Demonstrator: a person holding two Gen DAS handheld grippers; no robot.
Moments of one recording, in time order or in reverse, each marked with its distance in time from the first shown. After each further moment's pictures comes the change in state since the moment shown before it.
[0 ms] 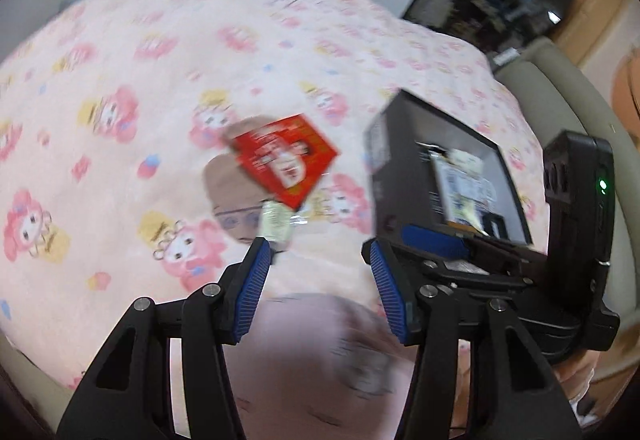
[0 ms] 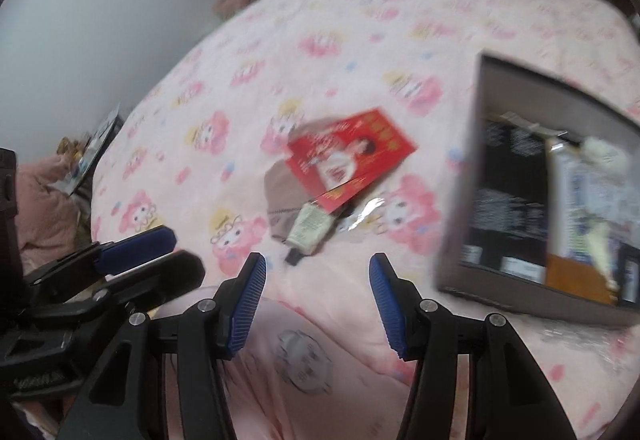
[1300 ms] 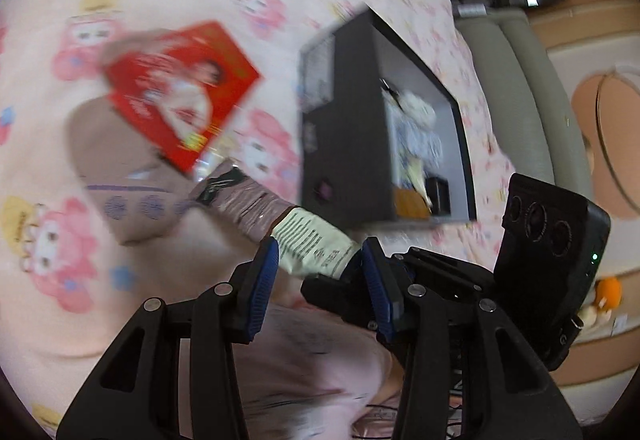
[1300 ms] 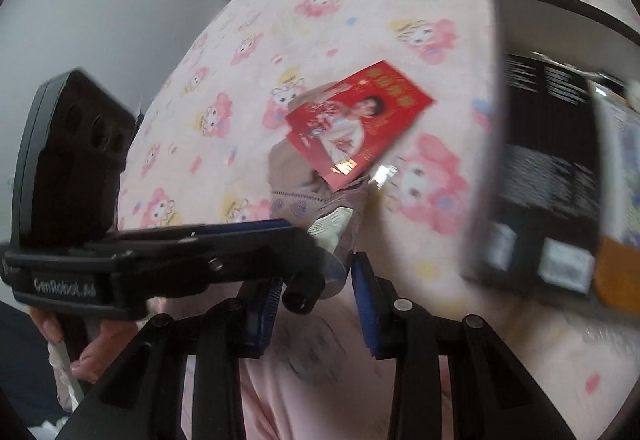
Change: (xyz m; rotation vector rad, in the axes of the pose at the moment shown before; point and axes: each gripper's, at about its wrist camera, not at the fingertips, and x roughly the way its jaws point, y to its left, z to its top) left arm 0.105 -0.044 0.023 -0.022 0.381 -0.333; right arm 0.015 -0.029 -0.011 0.125 0.081 0.127
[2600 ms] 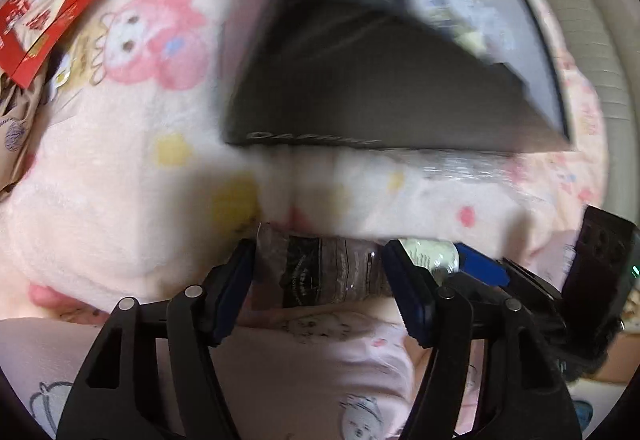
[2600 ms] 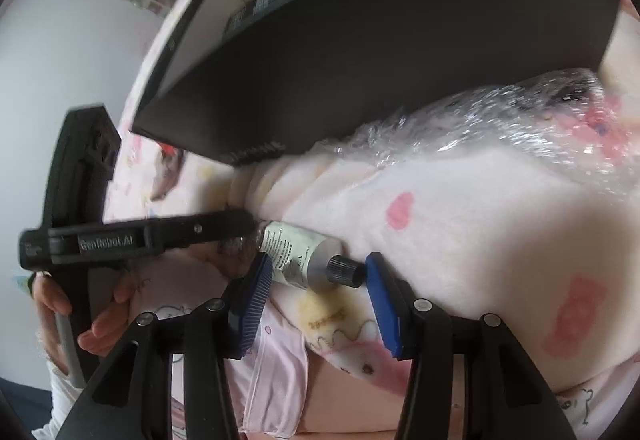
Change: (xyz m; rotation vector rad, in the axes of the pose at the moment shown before) left arm 0.129 -0.050 -0.040 0.046 0.213 0.212; right arm -0.068 -0.168 -0.114 0.340 -0.079 -0.032
